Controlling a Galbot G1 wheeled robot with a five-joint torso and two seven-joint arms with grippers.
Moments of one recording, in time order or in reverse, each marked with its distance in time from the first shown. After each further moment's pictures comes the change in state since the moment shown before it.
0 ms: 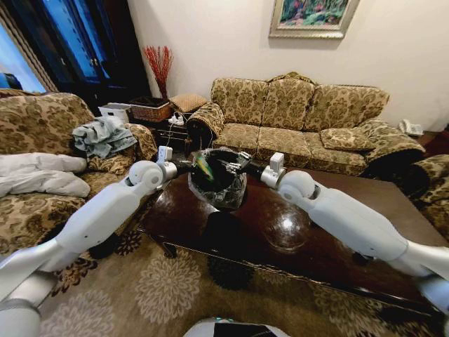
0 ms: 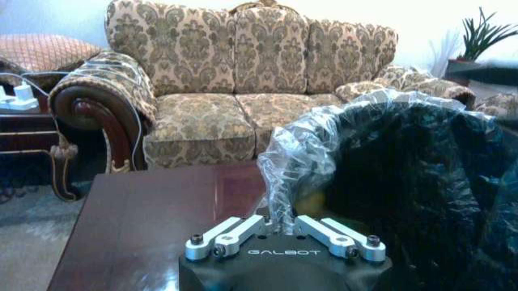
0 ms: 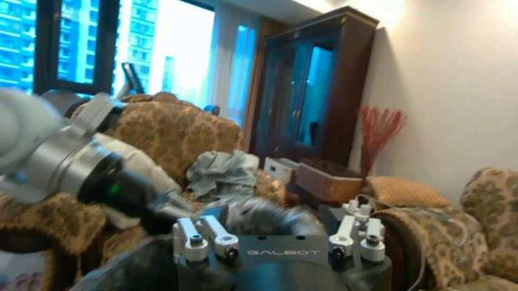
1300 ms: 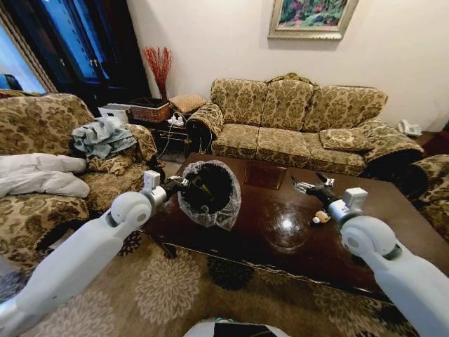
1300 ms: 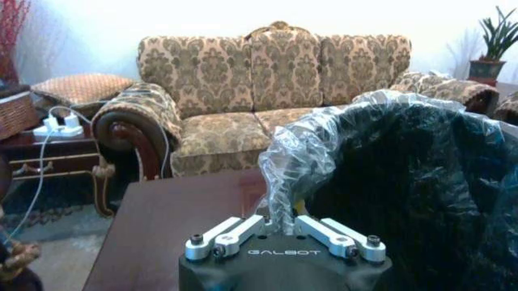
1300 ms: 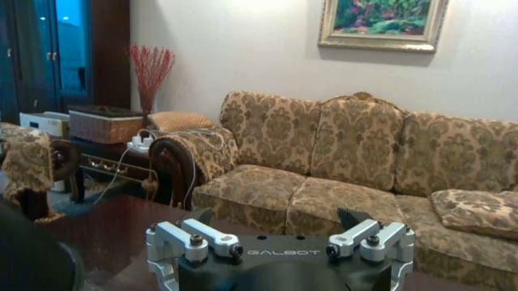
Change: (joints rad) left arm 0.438 0.026 -0.286 -0.296 0.194 -0.072 -0.102; right arm -1.055 -0.065 0.974 0.273 -0.139 -0.136 0.317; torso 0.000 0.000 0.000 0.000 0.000
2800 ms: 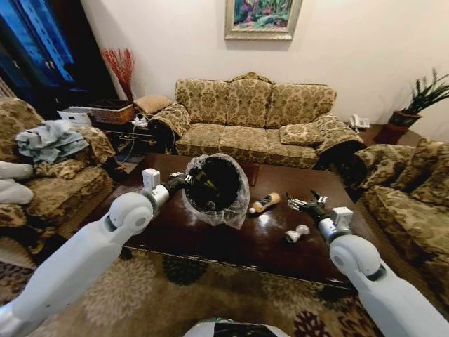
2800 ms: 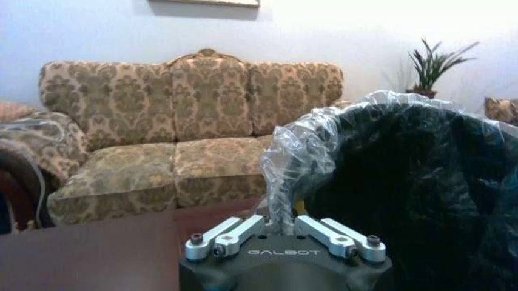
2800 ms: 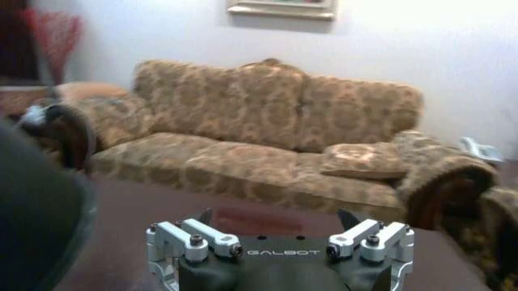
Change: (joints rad) left arm 0.006 0.016 -0.019 -0.108 -0.071 -0.017 -0.096; right arm -0.043 0.165 -0.056 -0.013 -0.143 -0.027 0.063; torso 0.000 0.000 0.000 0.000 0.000
